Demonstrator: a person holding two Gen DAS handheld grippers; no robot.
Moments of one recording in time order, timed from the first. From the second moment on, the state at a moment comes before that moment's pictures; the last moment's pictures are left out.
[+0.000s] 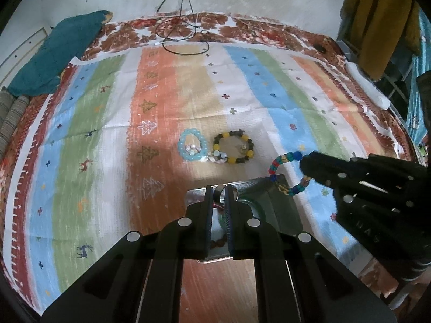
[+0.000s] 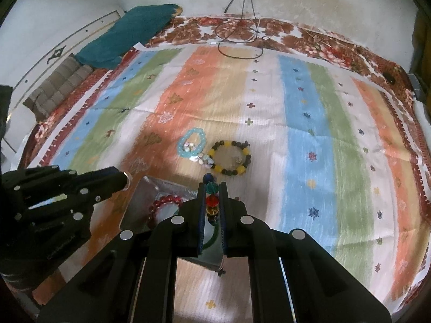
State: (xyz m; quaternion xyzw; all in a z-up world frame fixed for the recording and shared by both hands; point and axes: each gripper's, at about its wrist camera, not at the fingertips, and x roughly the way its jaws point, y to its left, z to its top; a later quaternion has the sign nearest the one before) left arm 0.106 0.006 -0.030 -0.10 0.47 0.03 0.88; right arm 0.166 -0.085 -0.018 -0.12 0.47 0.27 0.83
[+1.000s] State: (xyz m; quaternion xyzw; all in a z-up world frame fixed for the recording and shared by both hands) left arm 0.112 0.037 -0.043 -0.14 0.49 0.07 0.86; right arm 0.188 -0.096 -0.028 -0.12 0.49 0.23 0.83
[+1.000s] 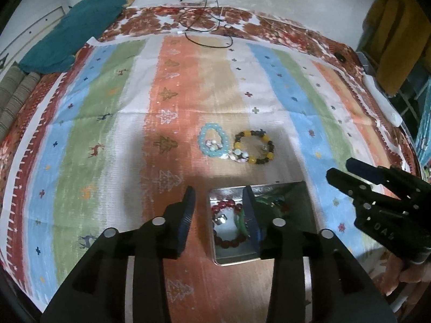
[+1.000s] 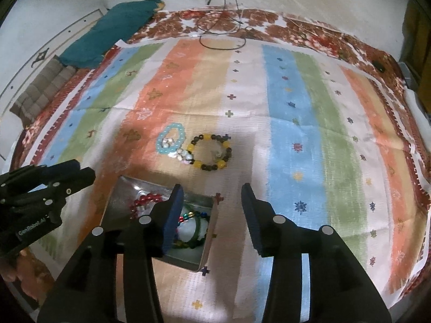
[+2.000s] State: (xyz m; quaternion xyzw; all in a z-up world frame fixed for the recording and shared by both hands) left arm 0.193 0.078 -0.071 -0.14 0.51 0.10 0.84; right arm 0.257 -0.070 -0.067 -0.14 0.53 0.21 0.81
